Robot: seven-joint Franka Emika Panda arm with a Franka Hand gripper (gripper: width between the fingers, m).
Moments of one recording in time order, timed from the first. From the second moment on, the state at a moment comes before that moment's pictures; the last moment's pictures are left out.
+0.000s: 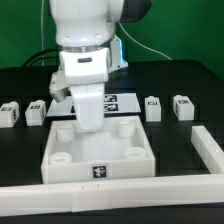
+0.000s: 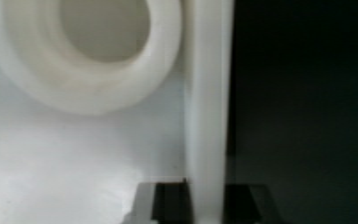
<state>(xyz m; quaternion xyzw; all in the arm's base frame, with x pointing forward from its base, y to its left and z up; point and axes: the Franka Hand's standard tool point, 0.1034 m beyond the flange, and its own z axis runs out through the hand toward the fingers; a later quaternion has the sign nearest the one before) 0.449 -0.019 0.011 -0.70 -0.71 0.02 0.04</state>
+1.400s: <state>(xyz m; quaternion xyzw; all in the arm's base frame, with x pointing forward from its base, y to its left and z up) 0.490 0.059 0.010 -0.72 -0.70 -0.01 0.04</state>
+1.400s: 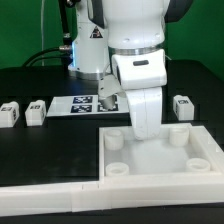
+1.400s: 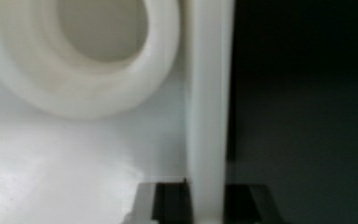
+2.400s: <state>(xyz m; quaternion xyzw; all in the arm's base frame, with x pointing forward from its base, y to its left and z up) 0.490 0.056 0.010 -0.72 -0.69 -0.01 0.04</state>
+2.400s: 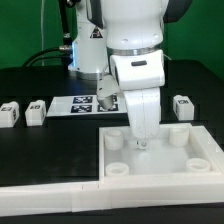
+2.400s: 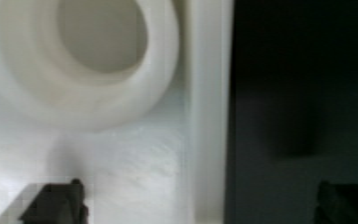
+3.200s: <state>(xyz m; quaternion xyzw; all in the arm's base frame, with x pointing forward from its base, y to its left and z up) 0.471 0.121 0.068 -0.90 -0.44 -0.01 0.02</state>
